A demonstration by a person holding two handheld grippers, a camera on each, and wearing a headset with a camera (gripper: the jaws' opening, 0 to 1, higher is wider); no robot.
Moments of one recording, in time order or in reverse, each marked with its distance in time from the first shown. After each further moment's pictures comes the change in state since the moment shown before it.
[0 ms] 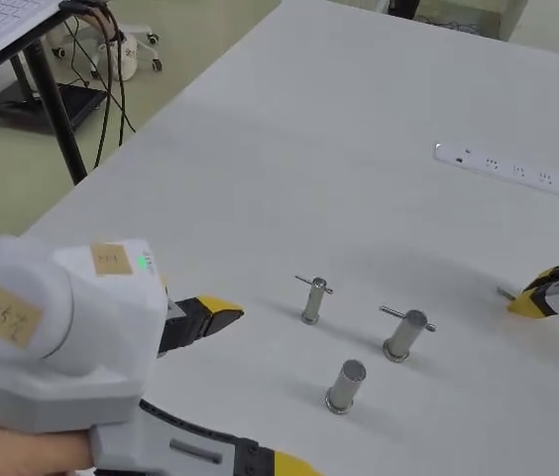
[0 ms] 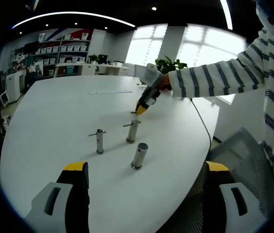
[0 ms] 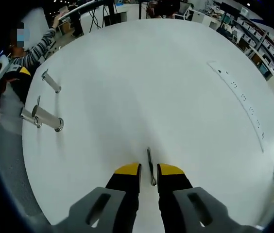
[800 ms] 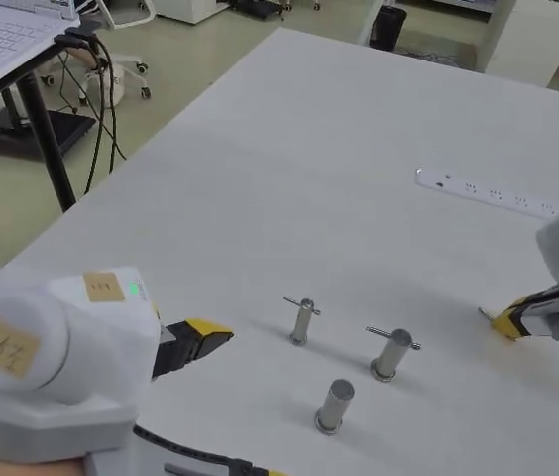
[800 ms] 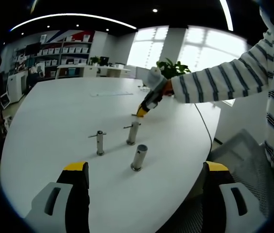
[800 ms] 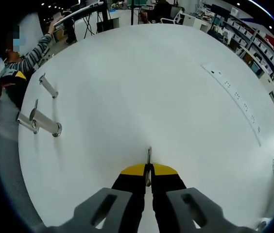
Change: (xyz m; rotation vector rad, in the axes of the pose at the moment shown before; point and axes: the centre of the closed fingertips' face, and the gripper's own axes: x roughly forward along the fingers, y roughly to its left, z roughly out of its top) left arm 0.000 -0.001 0.004 0.001 -0.021 0.014; right arm -0.002 0.001 0.000 0.041 -0.063 -0.071
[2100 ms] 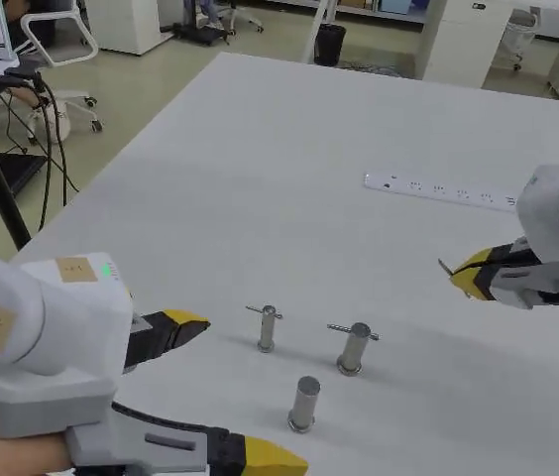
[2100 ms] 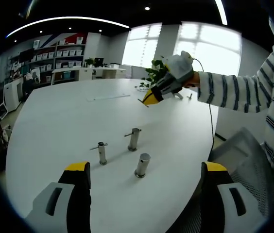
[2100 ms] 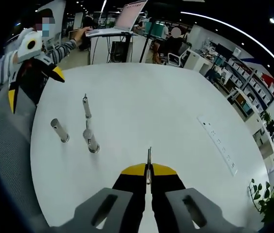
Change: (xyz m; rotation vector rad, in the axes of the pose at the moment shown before) left arm 0.003 0.006 0.019 0.064 0.025 -0.015; right arm -0.092 0.057 0.049 -0.209 -0.283 -0.121
